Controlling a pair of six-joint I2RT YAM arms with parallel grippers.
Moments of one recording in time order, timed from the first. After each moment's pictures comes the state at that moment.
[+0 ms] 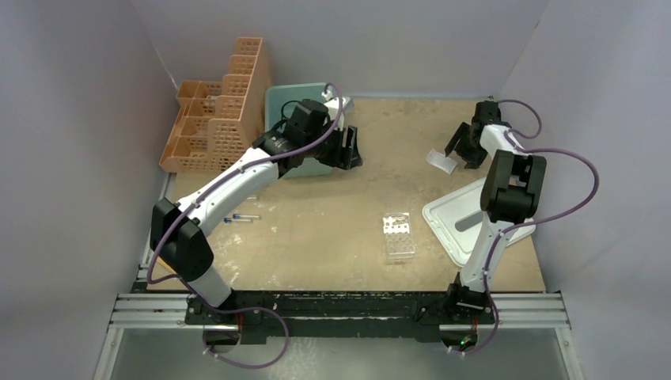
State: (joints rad) left arm -0.64 1.64 1.54 -0.49 0.23 -0.36; right arm -0.20 2.09 1.60 -0.60 0.05 0.41
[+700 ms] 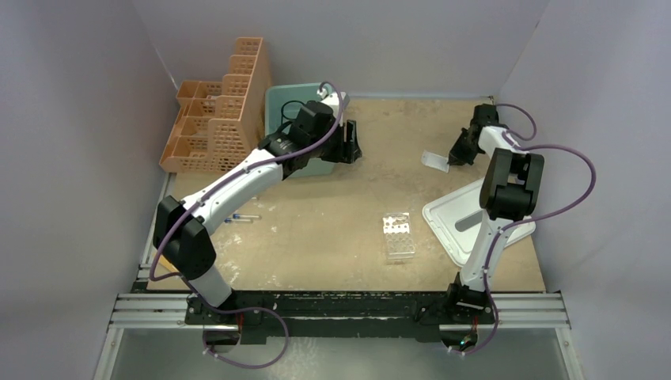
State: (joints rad) left arm -0.69 1.66 1.52 -0.42 0.06 -0.45; right arm -0.20 2.14 1.61 -0.59 -0.07 0.40
